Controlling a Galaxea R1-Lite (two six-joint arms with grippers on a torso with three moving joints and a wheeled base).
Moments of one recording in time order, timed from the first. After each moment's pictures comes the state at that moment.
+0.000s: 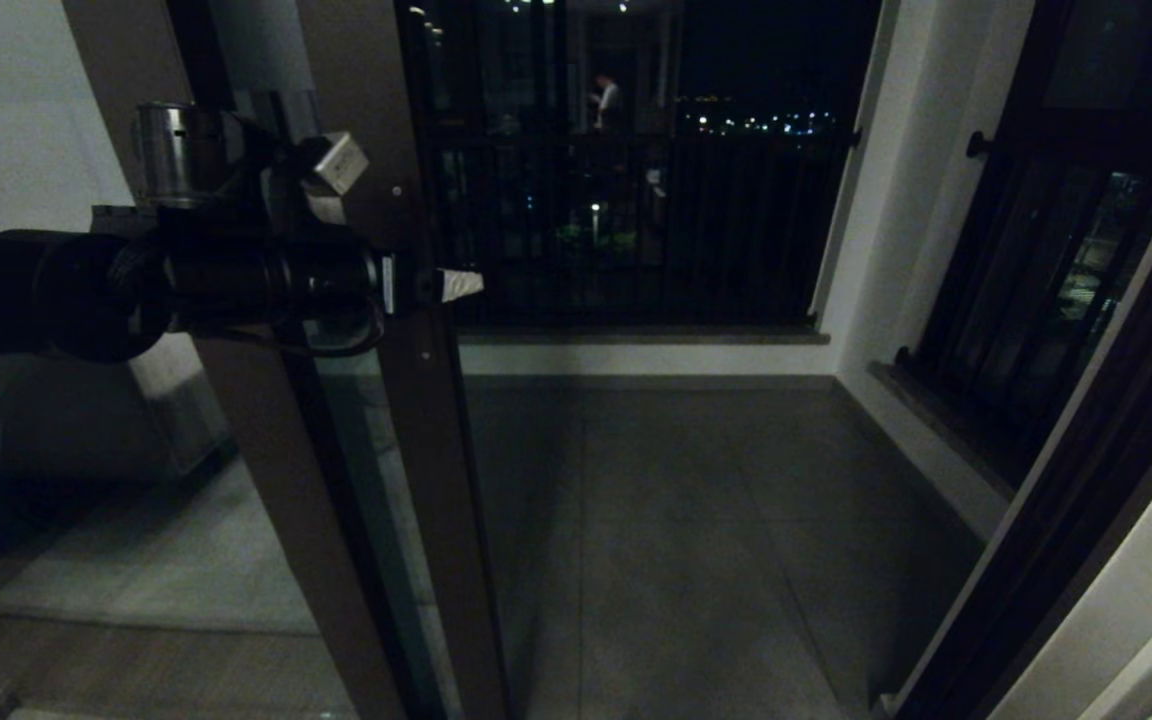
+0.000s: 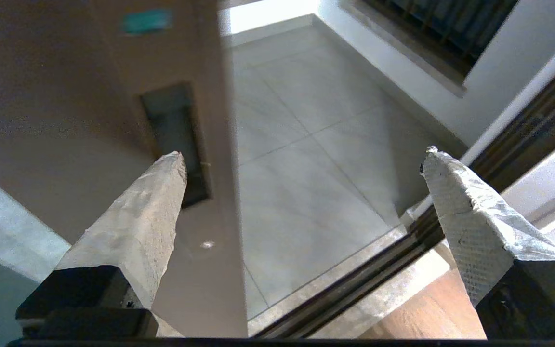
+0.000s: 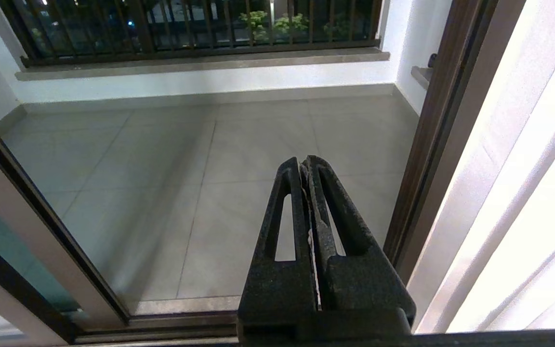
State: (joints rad) left arm -0.23 1.83 -1.45 -0.14 -0.38 0.01; right arm 0.00 0.00 0.00 0.00 -0.01 0.01
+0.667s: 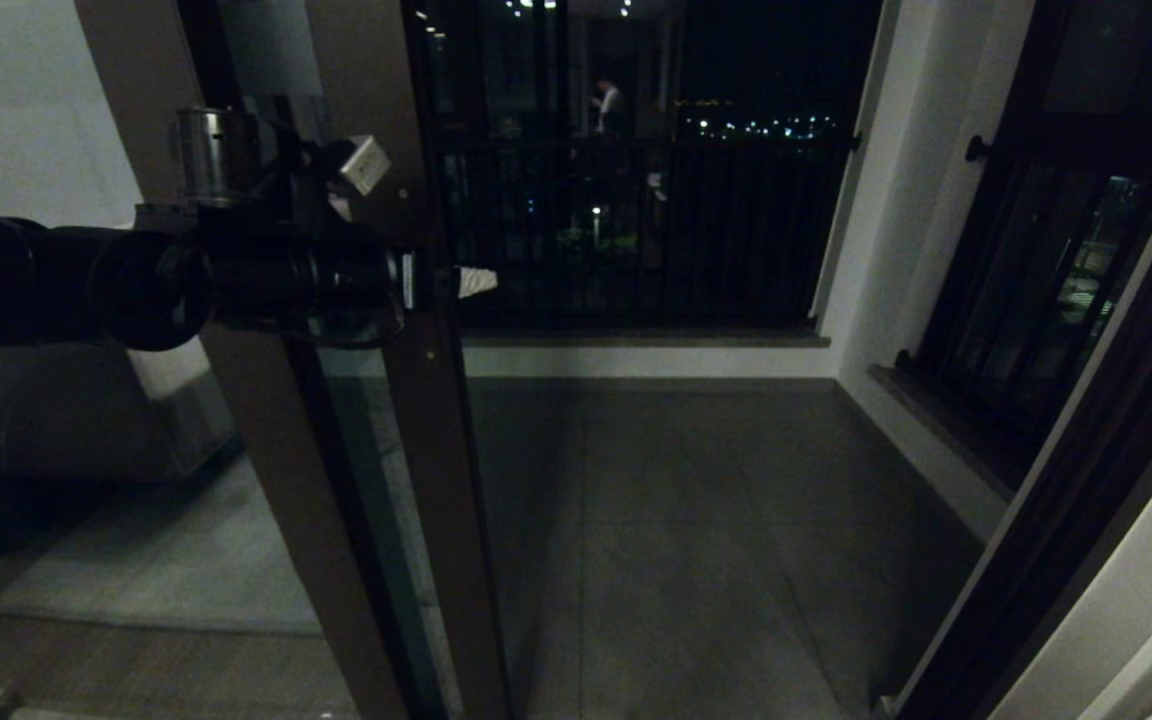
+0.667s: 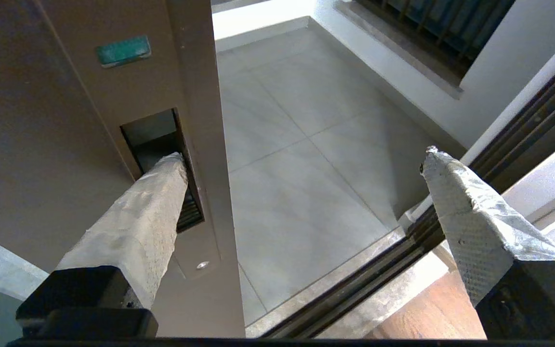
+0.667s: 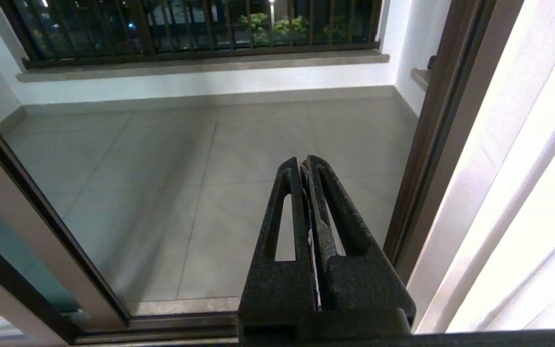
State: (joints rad) left arm -0.25 1.91 -1.54 -0.14 -0.38 0.01; right arm 0.00 0.00 0.00 0.00 -0.01 0.01
